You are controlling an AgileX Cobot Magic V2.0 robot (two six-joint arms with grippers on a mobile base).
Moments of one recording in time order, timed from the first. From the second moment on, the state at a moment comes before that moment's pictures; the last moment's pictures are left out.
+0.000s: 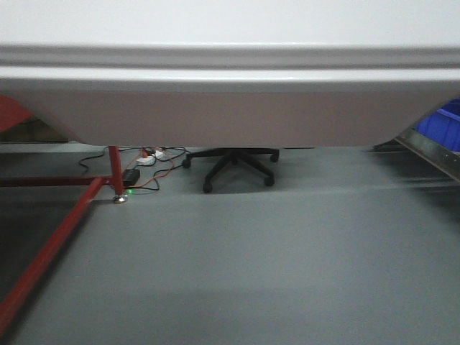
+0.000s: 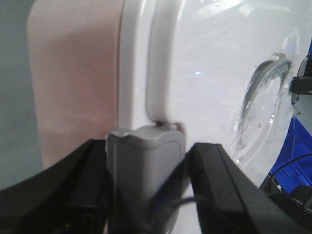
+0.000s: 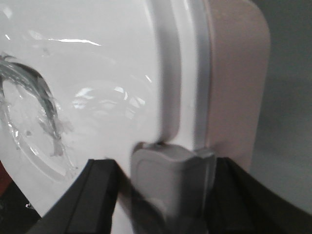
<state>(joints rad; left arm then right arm) 0.02 0.96 -0.91 -1.12 1.11 0.78 -0.21 0.92 -0.89 1.08 1.18 -0.74</state>
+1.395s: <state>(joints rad) 0.02 0.96 -0.91 -1.12 1.11 0.78 -0.21 0.92 -0.89 1.08 1.18 -0.74</state>
